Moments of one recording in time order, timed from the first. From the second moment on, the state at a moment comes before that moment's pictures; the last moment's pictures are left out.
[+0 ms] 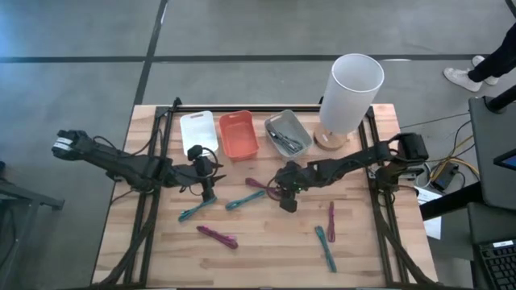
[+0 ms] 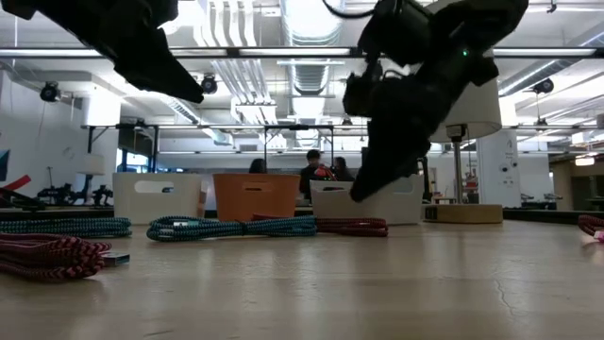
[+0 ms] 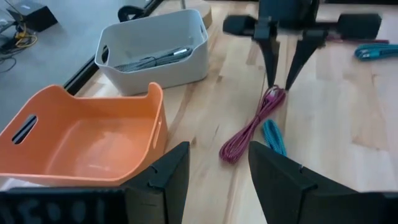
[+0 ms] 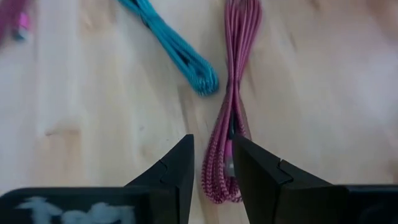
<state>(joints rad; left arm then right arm) -0.24 0.94 0.61 -0.24 -0.54 -0.24 0.07 1.71 0.87 -0.06 0.02 0.36</state>
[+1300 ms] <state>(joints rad) -0.25 0.94 0.60 -0.20 -0.54 -0.24 0.04 1.87 1.25 -0.25 0.33 0.38</state>
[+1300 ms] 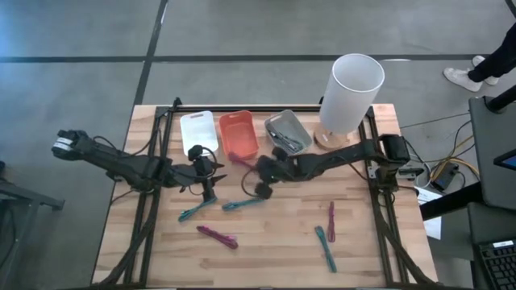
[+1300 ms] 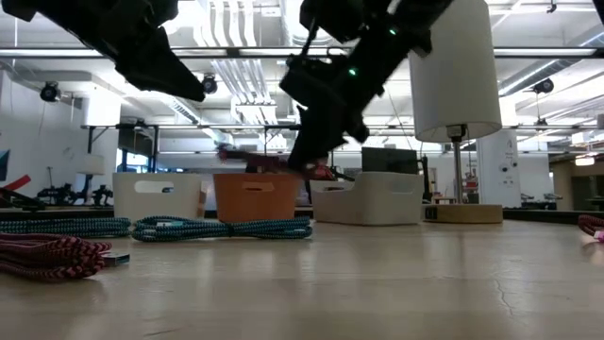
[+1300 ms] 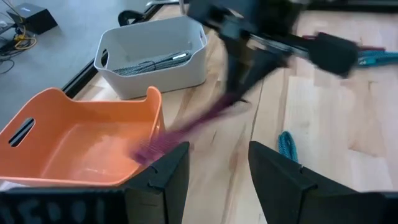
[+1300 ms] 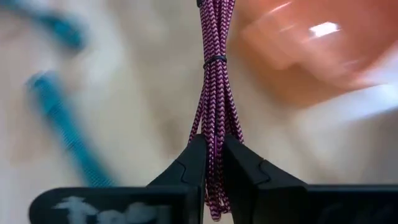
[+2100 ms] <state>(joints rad) -0.24 0.94 0.60 -0.13 -0.54 -0.24 -0.14 1.97 1.45 -0.21 0.41 0.51</state>
